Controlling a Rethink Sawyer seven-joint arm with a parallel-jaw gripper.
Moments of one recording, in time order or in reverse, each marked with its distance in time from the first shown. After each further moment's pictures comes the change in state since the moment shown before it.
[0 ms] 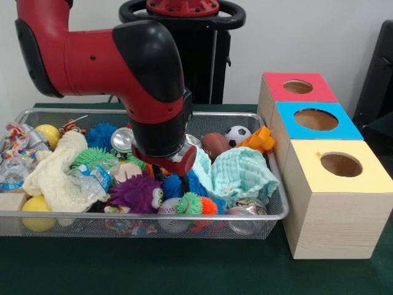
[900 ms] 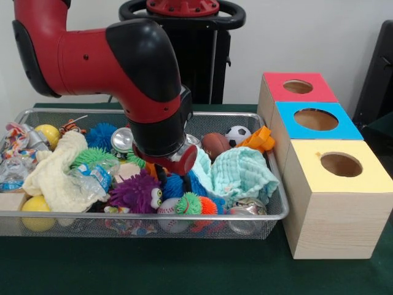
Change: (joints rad) arm -0.008 0.000 -0.004 0.007 0.060 -0.002 0.000
